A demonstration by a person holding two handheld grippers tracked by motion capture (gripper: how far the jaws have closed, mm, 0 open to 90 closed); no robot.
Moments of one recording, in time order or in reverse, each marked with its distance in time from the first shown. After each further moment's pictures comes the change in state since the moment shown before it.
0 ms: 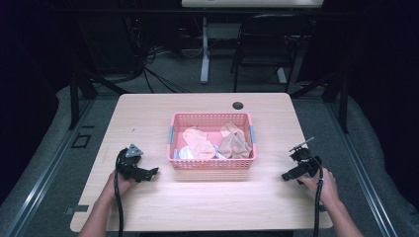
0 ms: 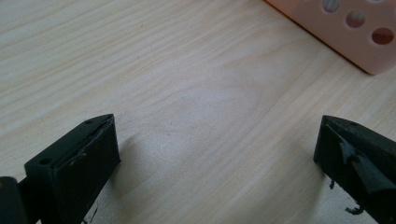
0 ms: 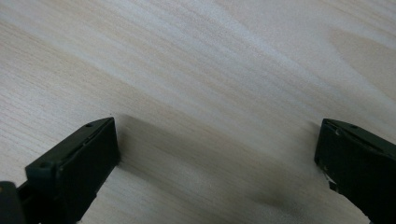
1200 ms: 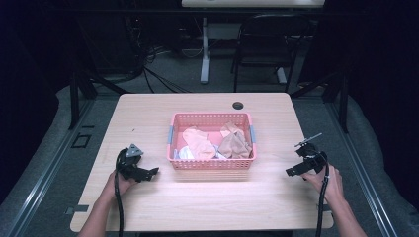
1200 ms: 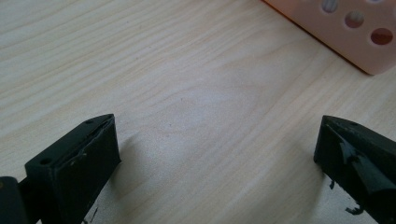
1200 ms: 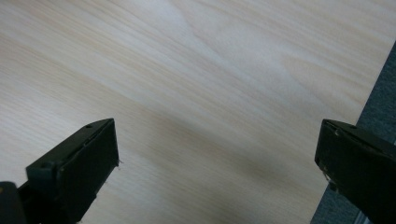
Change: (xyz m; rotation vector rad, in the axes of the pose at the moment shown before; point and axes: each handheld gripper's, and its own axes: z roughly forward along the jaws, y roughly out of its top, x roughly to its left) left arm 0.000 0.000 0.000 0.000 -0.003 0.008; right arm -0.008 0.002 -0.025 -0.065 -0.007 0.003
